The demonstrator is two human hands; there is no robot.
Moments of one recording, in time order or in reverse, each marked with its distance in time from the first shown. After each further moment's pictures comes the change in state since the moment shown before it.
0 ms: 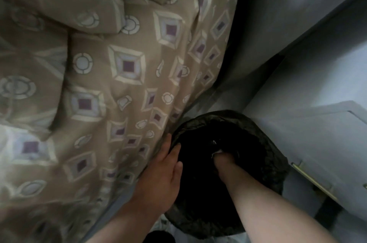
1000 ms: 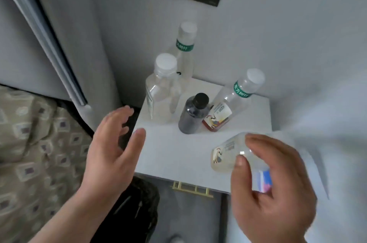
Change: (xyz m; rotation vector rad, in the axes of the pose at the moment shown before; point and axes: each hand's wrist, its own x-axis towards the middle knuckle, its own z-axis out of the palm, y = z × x) left_hand -0.031 0.418 -0.125 -0.344 0.293 0.433; right_hand -0.411 0.013 -0.395 0.115 1.347 -1.424
